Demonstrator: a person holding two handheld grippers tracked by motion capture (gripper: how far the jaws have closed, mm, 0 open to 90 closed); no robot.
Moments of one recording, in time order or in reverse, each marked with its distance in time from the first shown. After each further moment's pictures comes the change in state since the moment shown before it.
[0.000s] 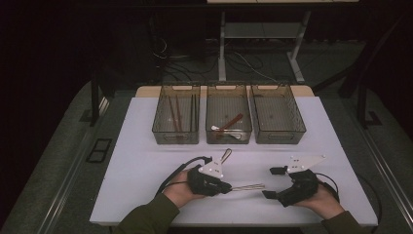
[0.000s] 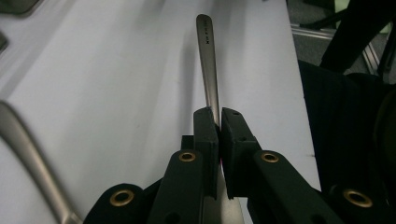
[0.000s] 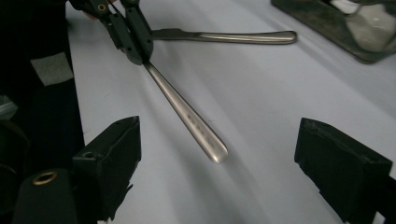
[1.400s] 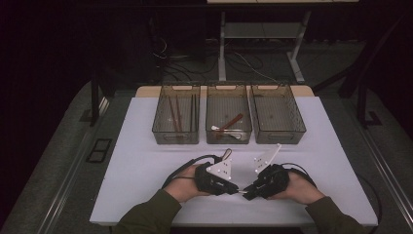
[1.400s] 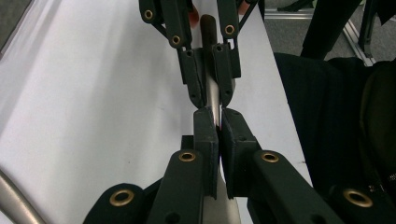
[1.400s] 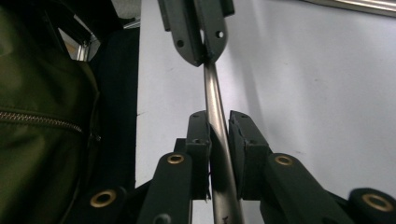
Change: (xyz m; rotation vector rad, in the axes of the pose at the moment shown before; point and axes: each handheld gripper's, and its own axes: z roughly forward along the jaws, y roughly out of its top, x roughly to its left) left arm 0.003 0.020 0.003 0.024 -0.073 0.137; right arm -0.004 0.035 0.062 0.287 0.353 -0.139
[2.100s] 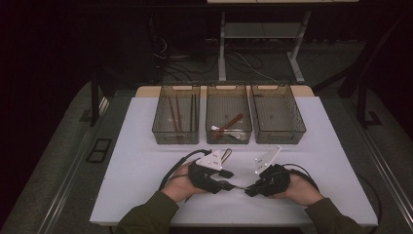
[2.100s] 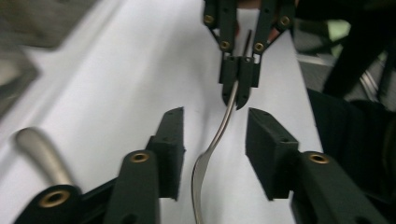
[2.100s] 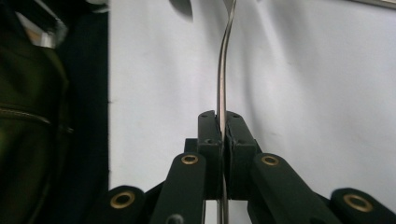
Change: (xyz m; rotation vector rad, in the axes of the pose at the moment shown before) left arm 0.009 -0.023 -0.012 -0.152 0.104 -0.169; right arm 0.001 -0.003 -0.001 0.040 -0.114 -0.014
